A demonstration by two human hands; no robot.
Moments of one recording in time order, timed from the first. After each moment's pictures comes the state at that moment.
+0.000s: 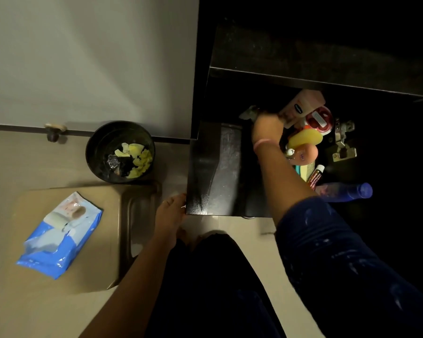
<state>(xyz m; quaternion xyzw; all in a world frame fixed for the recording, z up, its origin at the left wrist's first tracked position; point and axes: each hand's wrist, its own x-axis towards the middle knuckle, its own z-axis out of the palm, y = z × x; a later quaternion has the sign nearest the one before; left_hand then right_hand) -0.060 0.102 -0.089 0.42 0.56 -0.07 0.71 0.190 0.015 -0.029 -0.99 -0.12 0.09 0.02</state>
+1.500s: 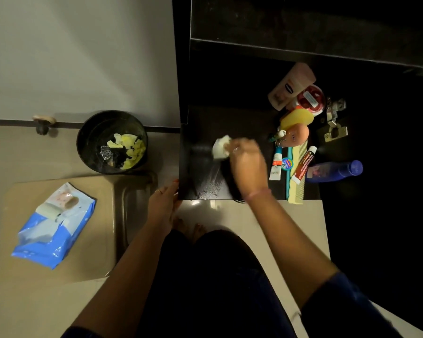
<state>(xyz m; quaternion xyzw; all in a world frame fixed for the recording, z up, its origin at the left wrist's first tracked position) -0.063 0.097 -0.091 0.39 0.56 -0.05 0.72 0.072 -0.035 -0.051 -0.95 -0.29 0.02 0.15</state>
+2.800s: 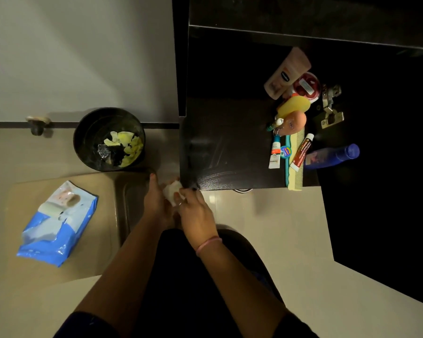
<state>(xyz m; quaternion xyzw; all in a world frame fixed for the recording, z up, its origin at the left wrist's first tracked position) -0.077 0.108 -0.093 0.26 0.57 -0.05 0.78 -0.082 0.006 -0.077 -0.93 -0.28 0.14 0.20</state>
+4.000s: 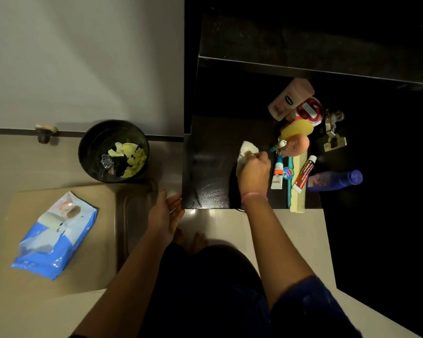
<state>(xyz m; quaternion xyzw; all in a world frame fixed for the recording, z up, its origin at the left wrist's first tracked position) -0.068 0.103 -0.099 0.28 0.58 -0.05 0.76 0.082 -0.026 -0.056 -0.99 -0.03 0.11 0.13</state>
